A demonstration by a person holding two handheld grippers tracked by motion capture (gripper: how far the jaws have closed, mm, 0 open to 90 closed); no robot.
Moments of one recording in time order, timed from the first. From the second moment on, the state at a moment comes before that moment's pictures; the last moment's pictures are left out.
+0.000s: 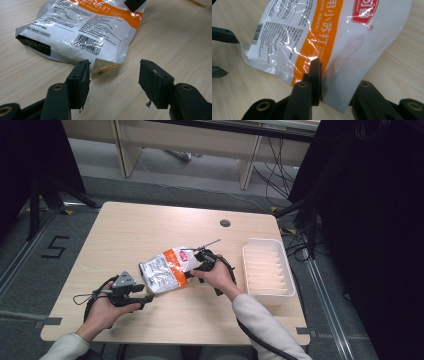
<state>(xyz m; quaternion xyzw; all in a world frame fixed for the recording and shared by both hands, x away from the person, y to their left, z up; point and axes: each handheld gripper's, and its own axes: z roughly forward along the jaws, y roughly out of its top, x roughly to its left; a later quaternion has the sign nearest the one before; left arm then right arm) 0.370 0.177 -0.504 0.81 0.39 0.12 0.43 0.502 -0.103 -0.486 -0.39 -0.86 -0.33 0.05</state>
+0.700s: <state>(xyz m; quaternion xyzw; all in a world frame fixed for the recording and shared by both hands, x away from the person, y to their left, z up) 0.369 0.177 -0.504 0.80 0.40 0.12 0.44 0.505 -0.093 -0.473 -0.37 -0.88 -0.30 0.06</state>
